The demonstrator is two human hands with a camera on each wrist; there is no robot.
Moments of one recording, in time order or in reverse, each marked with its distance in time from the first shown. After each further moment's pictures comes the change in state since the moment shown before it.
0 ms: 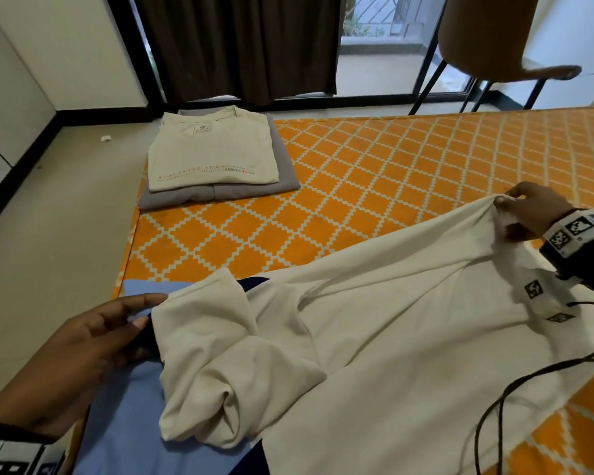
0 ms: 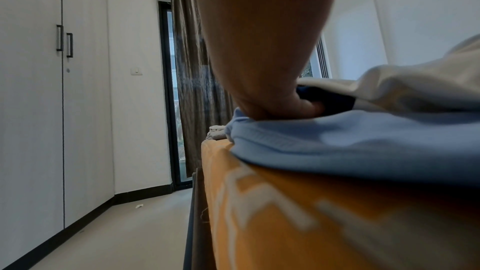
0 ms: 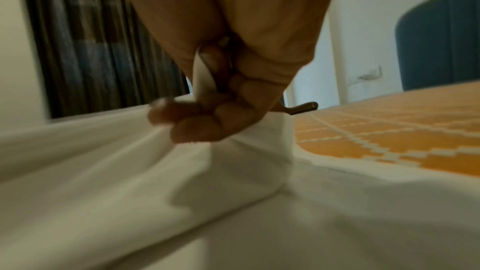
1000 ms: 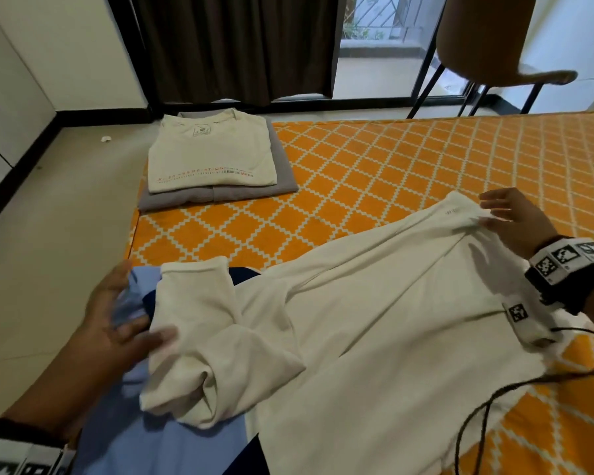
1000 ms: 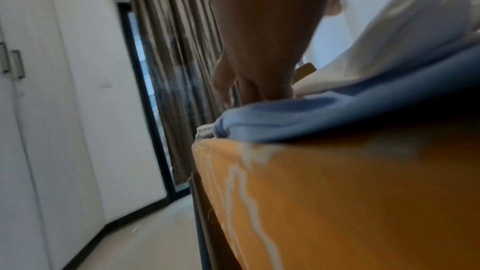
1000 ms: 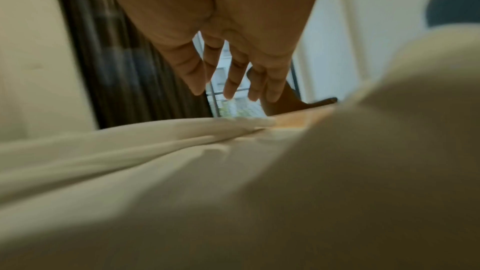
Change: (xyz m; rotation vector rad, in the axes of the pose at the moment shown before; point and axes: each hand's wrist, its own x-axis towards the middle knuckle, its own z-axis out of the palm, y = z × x) left_hand -0.012 0.006 0.023 0.198 0.115 0.175; right_hand -0.003 0.033 0.016 -0.011 -0.004 -0.378
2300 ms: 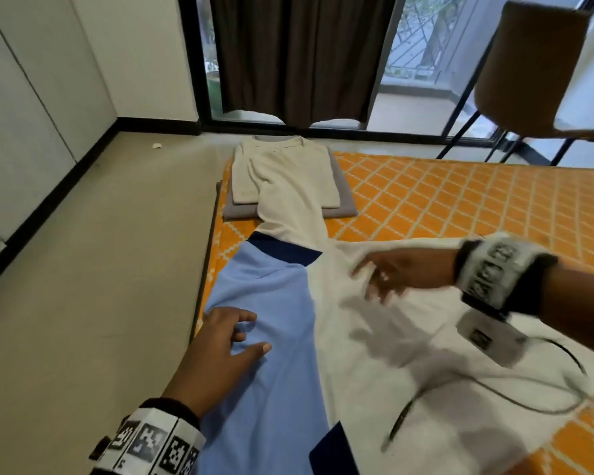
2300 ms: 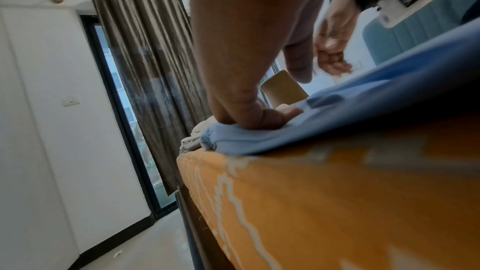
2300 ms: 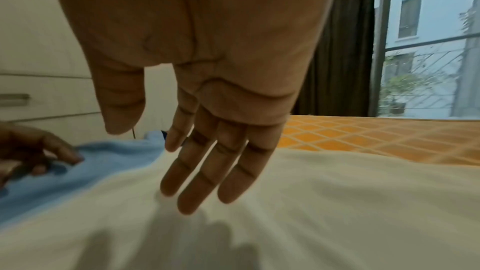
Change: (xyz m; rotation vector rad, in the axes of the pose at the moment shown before) left_hand -0.017 -0.023 -0.004 0.324 -0.007 0.041; right_hand -0.099 -0.242 0.100 -0.146 -1.123 -0.235
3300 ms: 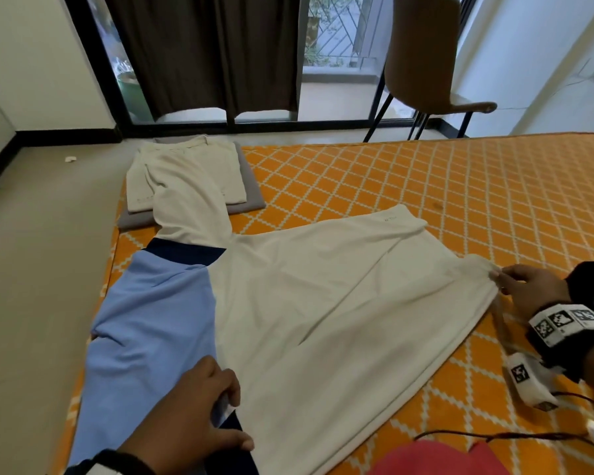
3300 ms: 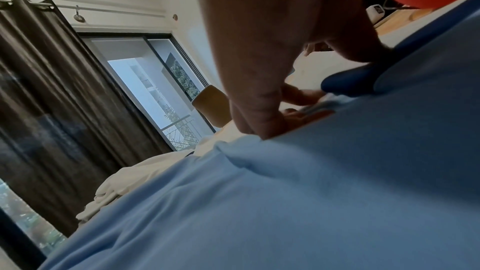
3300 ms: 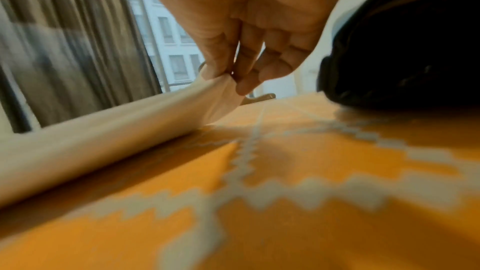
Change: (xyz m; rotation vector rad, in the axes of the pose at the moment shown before) left_hand -0.032 0.052 0.068 0.468 -0.546 0.199; right_hand -0.198 0.270 0.007 0.082 1.221 0.755
